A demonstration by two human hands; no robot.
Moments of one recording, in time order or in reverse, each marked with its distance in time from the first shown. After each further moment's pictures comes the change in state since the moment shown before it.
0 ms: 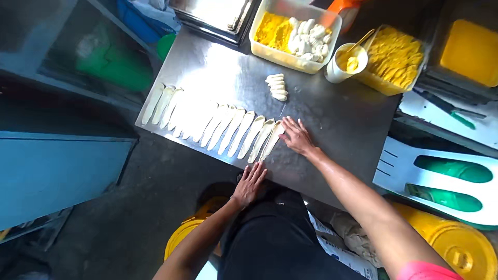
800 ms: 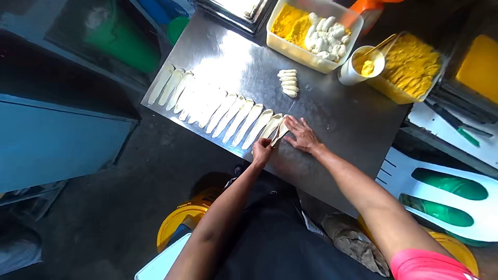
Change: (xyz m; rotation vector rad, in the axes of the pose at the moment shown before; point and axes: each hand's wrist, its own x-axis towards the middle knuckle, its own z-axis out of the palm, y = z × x) left_hand 0.126 0.002 -0.051 -1.173 0.174 -0.997; right_hand -0.011 0.011 0.023 -0.040 -0.107 -0.220
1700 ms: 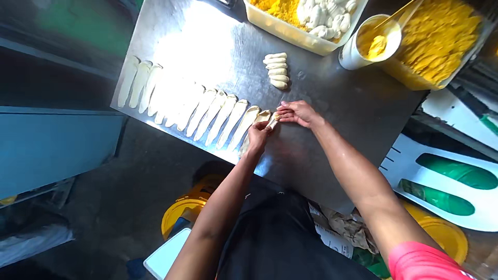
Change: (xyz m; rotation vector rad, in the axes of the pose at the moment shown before) left_hand 0.043 0.069 0.047 -0.243 0.022 -0.088; right_hand 0.082 0.060 -0.059 1.518 -0.259 0.900
